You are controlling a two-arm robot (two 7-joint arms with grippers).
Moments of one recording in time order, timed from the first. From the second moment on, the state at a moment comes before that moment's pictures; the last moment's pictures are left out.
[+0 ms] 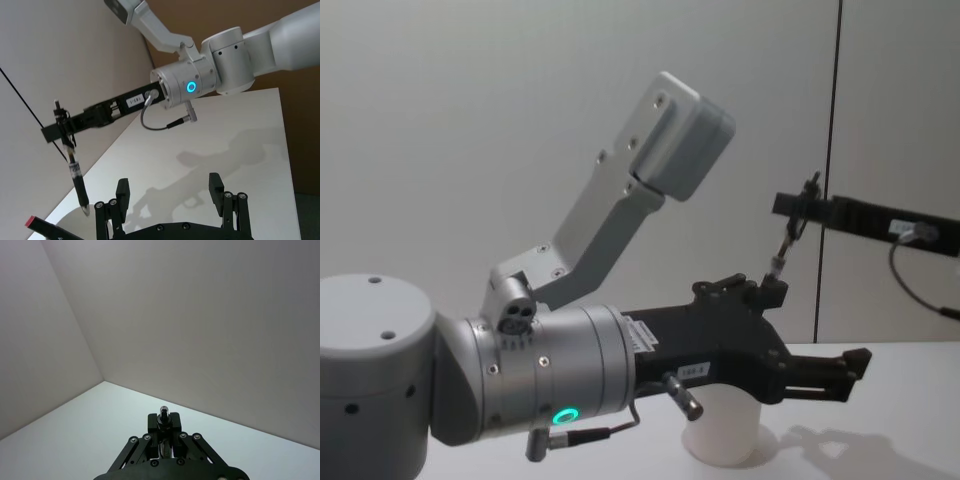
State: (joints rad) left arm -0.39 0.22 0.48 -1.35 -0.06 -0.12 -0.63; right arm 0.70 0.20 -0.22 -0.82 0.54 0.03 0.89
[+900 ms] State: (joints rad) left arm -0.39 0.22 0.48 -1.35 -0.06 -0.12 -0.63; right arm 0.77 0.15 -0.30 -0.65 0.50 -0.07 0.87
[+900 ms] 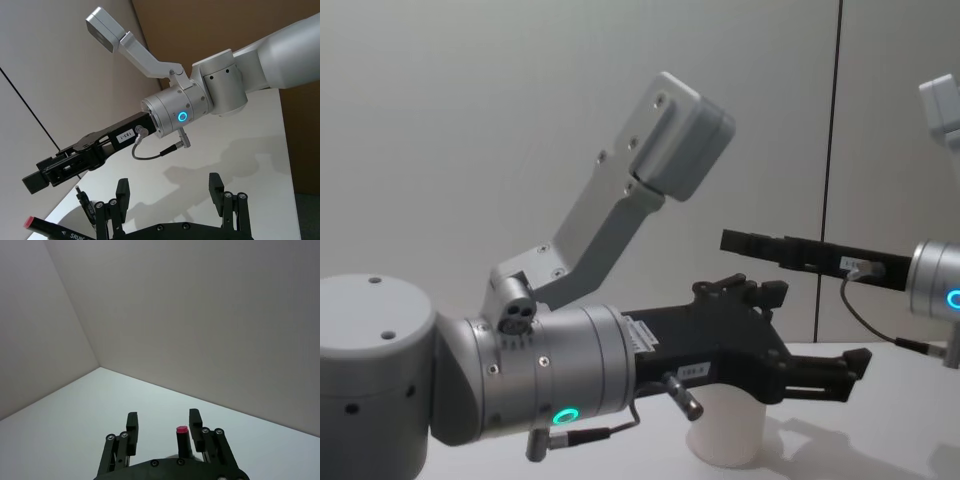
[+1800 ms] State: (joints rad) left arm -0.39 0.22 0.48 -1.35 -0.06 -0.12 -0.63; right arm 0.77 0.14 -0.31 -0.66 0.51 -0.08 0.85
